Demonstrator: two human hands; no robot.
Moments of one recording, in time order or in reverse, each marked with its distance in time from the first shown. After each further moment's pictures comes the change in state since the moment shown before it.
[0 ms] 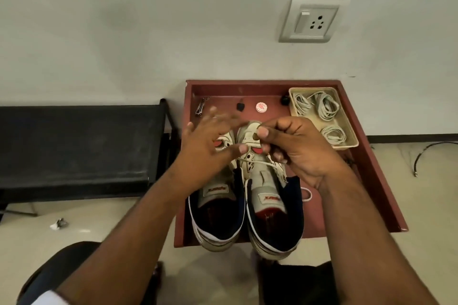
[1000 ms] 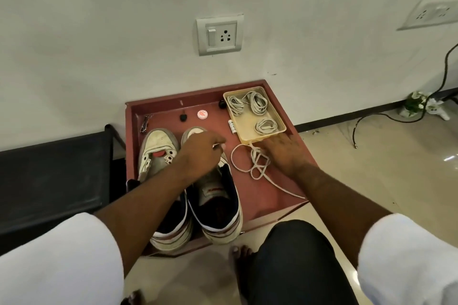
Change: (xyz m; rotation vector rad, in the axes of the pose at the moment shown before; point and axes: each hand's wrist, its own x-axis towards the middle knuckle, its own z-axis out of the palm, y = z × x) left_hand 0.040 0.052 0.088 0.262 -0.227 -0.045; right_hand -0.034 0.087 -0.143 -1.623 0.232 0.025
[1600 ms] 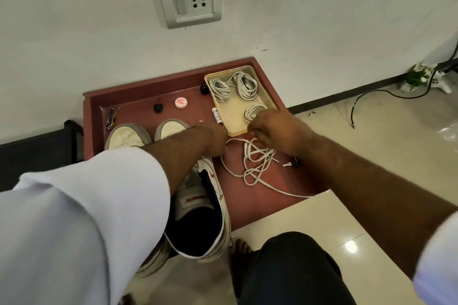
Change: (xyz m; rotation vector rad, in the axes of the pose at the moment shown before) left_hand 0.101 0.011 0.055 0.615 -0.588 0.067; right_hand 0.033 0.033 -0.012 0.138 0.048 -0.247
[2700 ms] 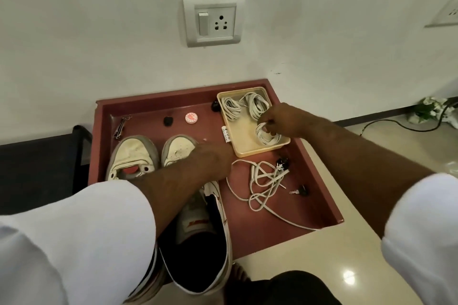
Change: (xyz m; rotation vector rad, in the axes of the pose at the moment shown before) left_hand -0.014 -0.004 0.005 -0.070 0.171 -0.046; right_hand 0.078 0.043 -0.025 0.184 -0.251 0.149
